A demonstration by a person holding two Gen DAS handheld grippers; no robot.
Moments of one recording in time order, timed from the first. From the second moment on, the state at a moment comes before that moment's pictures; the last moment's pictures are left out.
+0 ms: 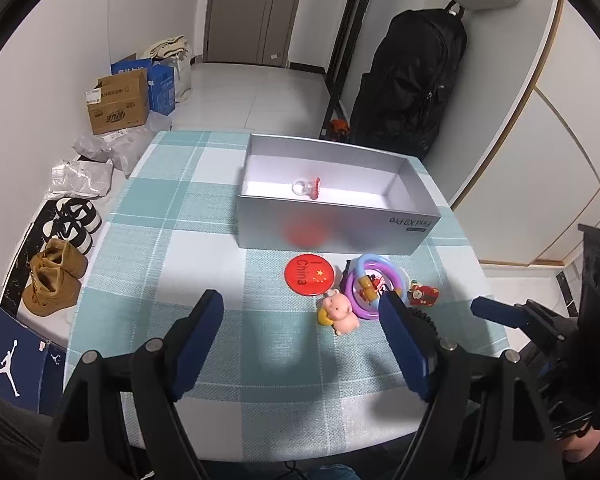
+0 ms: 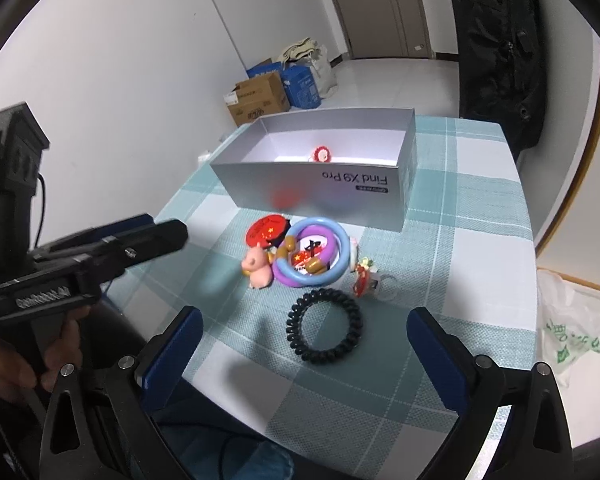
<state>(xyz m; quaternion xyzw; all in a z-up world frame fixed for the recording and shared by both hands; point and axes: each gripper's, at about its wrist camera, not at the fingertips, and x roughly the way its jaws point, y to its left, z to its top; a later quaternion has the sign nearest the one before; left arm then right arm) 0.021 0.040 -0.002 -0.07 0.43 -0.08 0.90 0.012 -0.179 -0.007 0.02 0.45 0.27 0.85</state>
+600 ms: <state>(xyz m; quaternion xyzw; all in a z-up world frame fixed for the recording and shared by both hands) 0.021 0.064 -0.010 -0.09 0.43 -0.05 0.90 0.012 -0.153 -0.029 -0.06 0.48 0.23 0.84</state>
